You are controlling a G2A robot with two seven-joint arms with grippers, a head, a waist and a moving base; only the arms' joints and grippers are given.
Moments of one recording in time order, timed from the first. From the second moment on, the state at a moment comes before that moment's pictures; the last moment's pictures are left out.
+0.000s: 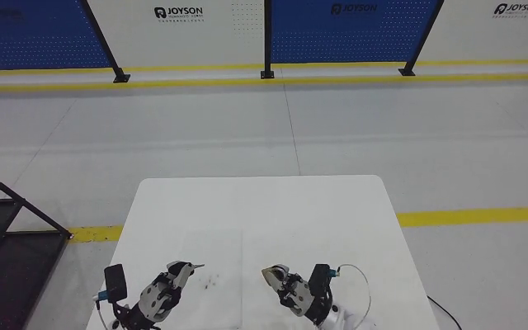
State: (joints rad) left arm 2.23 -1.12 -1.65 -1.89 0.97 -0.90 0.45; right arm -1.82 -1.19 1.04 -1.65 -1.04 -0.64 -0.36
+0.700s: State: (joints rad) left arm 2.05 -1.13 -1.48 -1.86 0.62 -0.94 0.28; right arm -1.64 -1.20 1.01 -1.51 -0.72 -1.00 -0.43
